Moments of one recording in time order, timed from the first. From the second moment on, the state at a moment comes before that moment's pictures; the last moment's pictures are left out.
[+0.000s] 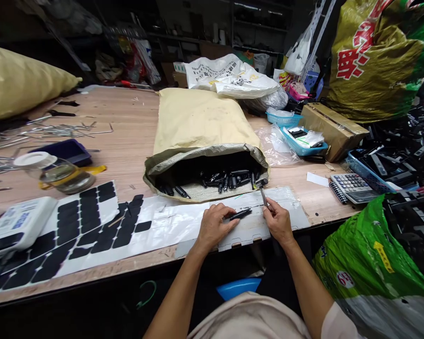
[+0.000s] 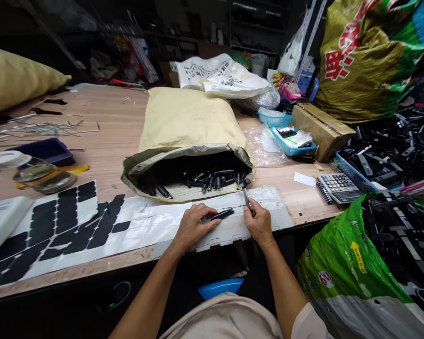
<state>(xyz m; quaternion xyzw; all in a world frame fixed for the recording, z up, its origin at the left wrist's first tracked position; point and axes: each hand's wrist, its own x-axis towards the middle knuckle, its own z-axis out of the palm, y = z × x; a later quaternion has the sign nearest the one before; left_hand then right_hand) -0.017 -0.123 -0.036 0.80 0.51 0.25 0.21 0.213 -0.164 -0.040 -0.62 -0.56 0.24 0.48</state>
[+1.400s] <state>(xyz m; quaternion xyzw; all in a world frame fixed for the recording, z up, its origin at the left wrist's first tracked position) -0.015 -0.124 -0.027 0.76 0.52 0.28 0.27 0.186 -0.230 -0.027 -0.59 -0.68 0.14 0.41</state>
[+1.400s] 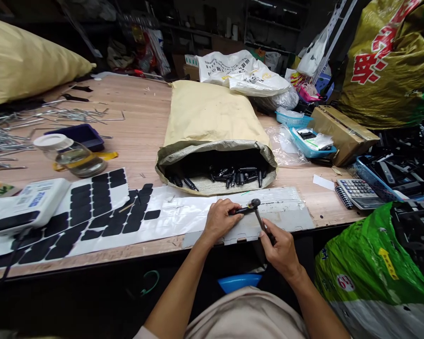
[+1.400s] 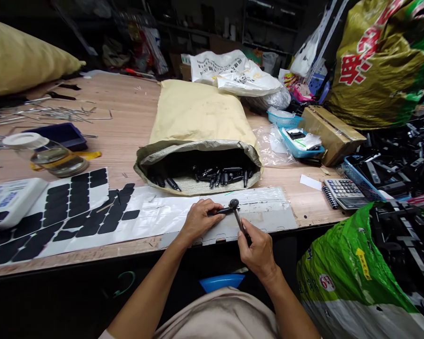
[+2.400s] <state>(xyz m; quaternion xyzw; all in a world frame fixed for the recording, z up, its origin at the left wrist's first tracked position) -0.017 -0.212 -0.010 0.75 0.36 0.20 0.51 0.213 -0.164 -0.040 -0.62 -0.56 0.27 0.48</state>
